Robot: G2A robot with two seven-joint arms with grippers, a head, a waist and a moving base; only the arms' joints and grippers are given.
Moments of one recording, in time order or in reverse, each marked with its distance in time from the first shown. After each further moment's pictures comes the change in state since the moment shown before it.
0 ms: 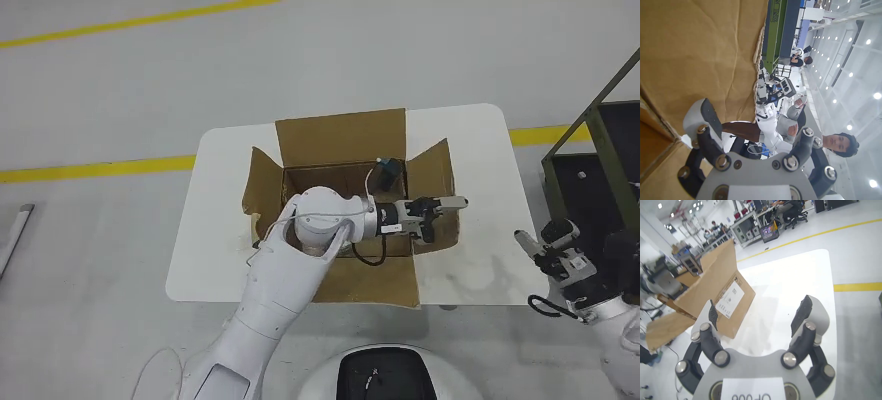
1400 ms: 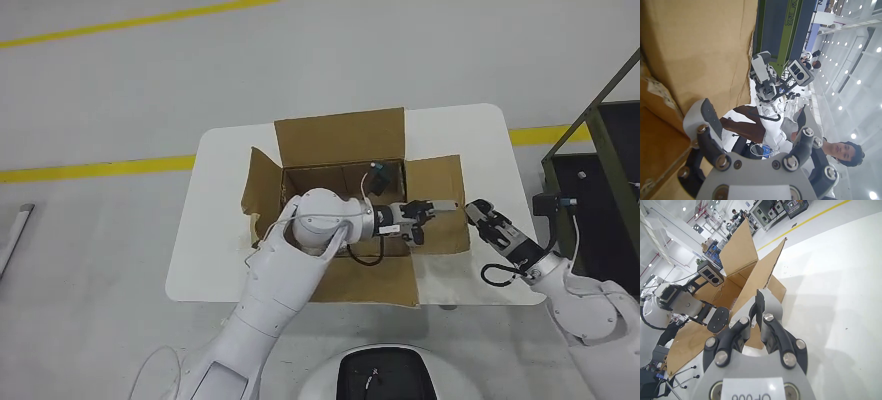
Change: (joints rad) left arm -0.011 0.020 0.004 0.036 0.044 0.010 0.020; right arm 0.341 -0.013 -0.246 0.186 0.107 0.012 0.258
